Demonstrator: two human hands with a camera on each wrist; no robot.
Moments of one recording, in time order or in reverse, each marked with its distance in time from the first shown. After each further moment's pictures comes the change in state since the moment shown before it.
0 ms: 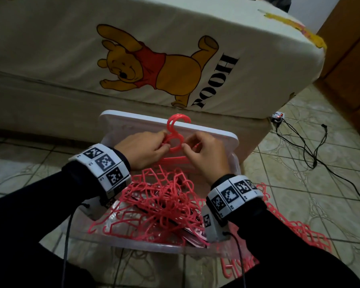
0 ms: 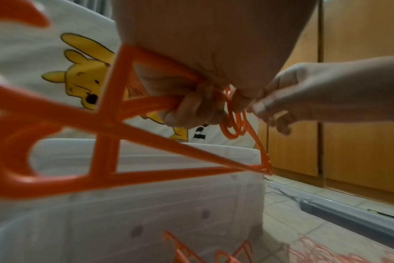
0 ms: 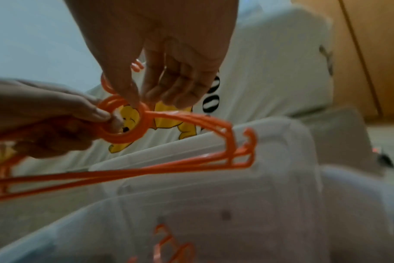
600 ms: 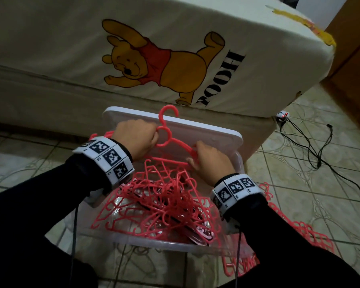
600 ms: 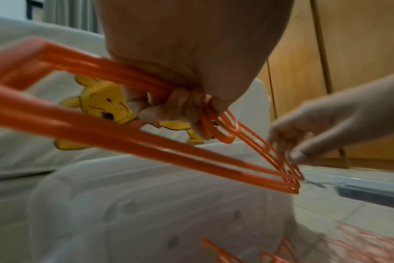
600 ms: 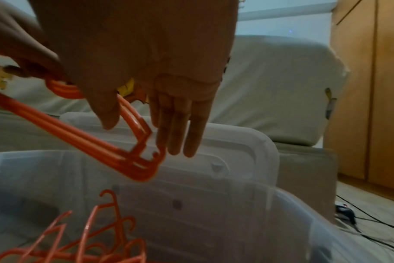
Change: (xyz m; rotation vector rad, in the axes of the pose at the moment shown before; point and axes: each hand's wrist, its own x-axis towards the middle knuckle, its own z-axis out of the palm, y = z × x) left_hand 0.006 -0.018 0.001 0.367 0.194 -0.158; right_hand 0.001 0.034 0.011 -0.541 -0.328 -0.010
